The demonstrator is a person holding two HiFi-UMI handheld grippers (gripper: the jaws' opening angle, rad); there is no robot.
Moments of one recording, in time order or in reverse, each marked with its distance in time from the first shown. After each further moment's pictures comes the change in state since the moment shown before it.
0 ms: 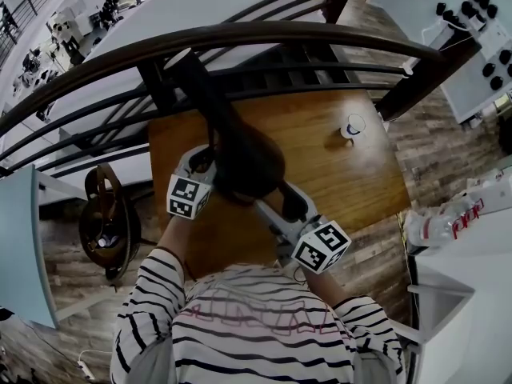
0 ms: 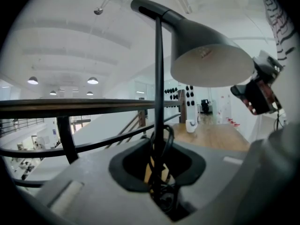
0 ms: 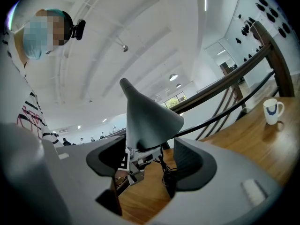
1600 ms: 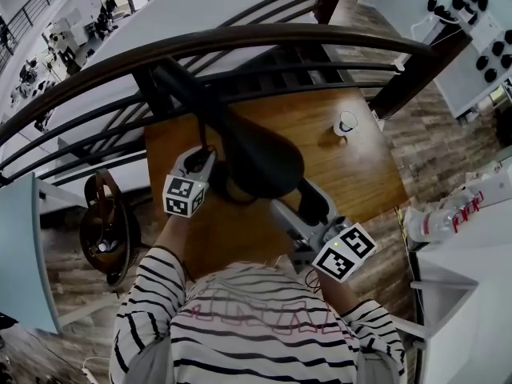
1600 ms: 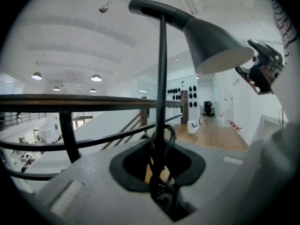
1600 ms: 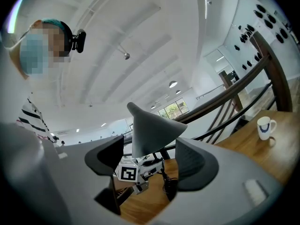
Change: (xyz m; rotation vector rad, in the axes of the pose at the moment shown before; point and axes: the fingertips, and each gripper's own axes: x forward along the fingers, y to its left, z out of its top) left arm 0.000 -0.004 -0.001 -0.058 0.003 0.016; right arm -0.051 0.024 0.066 -0.015 -0.076 -0.005
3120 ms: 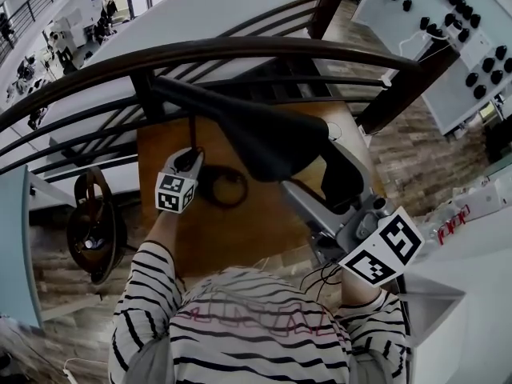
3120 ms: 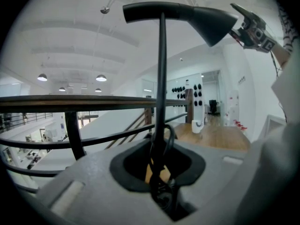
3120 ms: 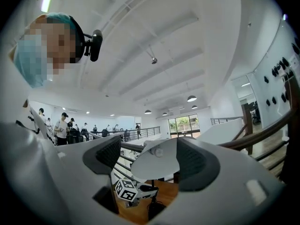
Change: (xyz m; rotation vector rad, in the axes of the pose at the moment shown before) left arm -0.009 -0.004 -0.001 -0.011 0.018 0.066; right arm -0.025 0.086 0.140 -0.342 -0.025 0.108
